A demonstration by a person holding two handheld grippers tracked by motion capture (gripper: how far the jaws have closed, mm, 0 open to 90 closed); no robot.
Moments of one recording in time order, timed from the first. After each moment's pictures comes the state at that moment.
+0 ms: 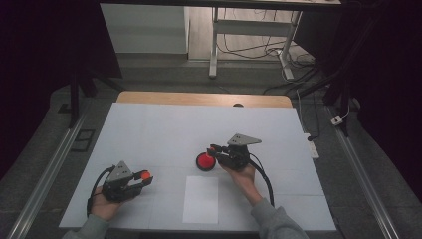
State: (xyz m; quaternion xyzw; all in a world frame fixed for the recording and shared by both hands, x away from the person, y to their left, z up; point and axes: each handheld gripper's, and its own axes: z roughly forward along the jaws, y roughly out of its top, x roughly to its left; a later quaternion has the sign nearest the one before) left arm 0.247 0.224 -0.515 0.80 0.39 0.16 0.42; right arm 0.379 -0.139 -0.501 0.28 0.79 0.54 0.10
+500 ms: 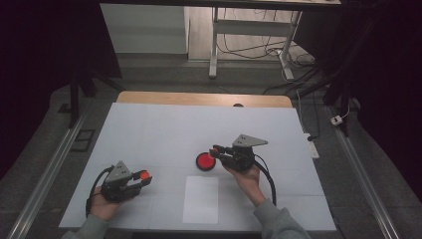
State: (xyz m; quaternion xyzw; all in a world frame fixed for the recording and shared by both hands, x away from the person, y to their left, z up) left arm 0.246 0.226 -0.516 0.80 0.40 0.16 0.42; right arm 0.366 -0.150 -0.486 0.27 0.79 0.55 0.09
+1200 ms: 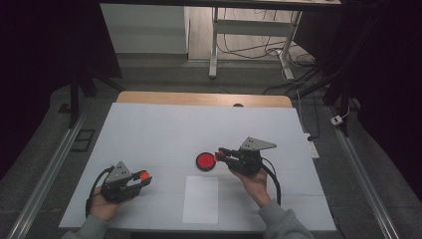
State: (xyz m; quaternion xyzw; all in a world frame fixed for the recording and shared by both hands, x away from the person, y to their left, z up) left arm 0.245 0.226 -0.515 0.80 0.39 0.16 0.41; right arm 0.352 -0.168 -0.476 0.26 0.79 0.55 0.09
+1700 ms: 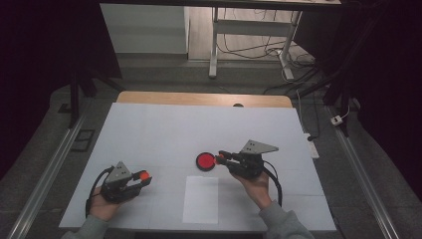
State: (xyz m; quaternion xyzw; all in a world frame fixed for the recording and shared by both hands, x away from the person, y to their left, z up) left arm 0.244 0.225 -0.515 0.80 0.39 0.17 0.41; right arm 0.340 -0.170 -0.472 0.25 0.79 0.56 0.09
